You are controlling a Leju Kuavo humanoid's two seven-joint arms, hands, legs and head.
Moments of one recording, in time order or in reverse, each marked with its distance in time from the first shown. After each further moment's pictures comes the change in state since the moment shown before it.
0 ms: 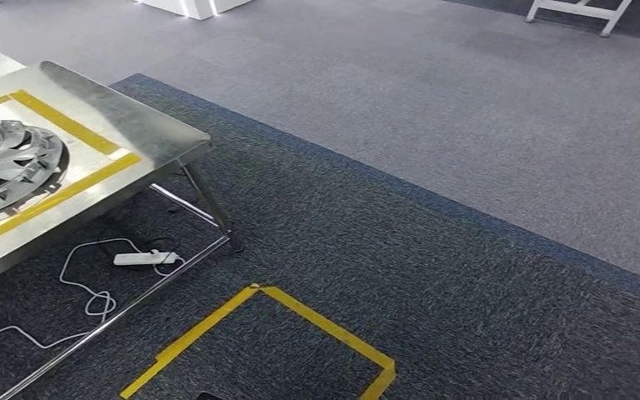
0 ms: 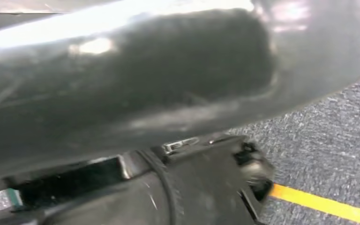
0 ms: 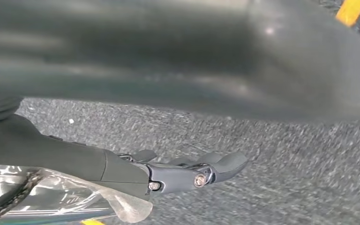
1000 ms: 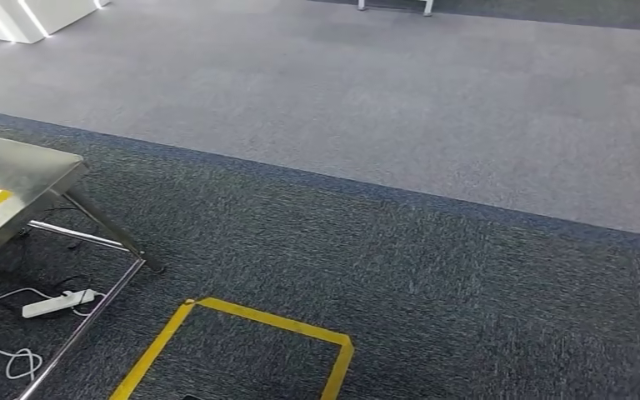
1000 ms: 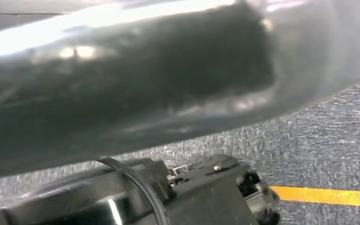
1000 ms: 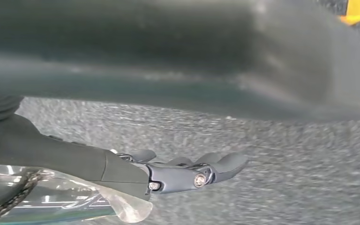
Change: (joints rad) left arm 0.030 -0.002 0.036 -0.086 -0.014 0.020 -0.027; right arm 0.014 0.040 -0.014 0.002 0.033 0.012 -0.056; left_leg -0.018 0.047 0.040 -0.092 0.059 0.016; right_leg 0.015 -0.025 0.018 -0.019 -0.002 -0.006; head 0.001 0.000
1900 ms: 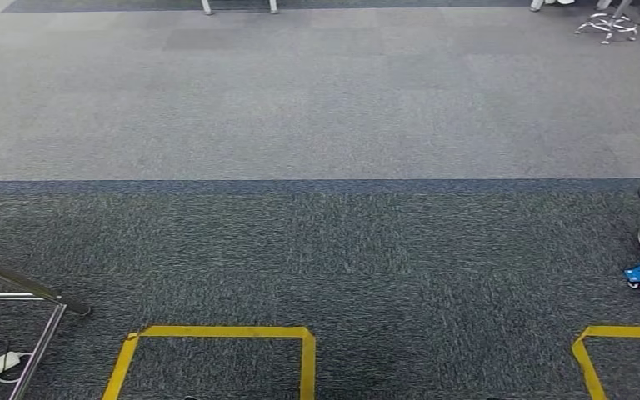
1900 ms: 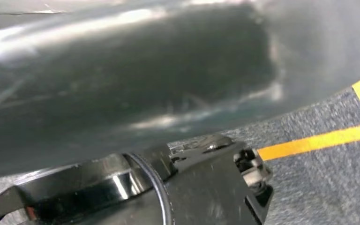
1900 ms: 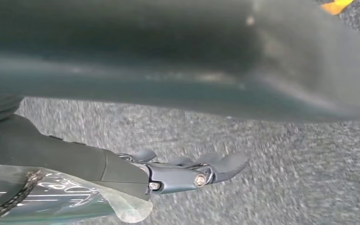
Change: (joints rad) left arm 0.003 -0.006 0.045 -0.006 -0.030 -0.132 -0.013; right arm -0.004 0.016 -0.015 0.000 0.037 0.043 -0.032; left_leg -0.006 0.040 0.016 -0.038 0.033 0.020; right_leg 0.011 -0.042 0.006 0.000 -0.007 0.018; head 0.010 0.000
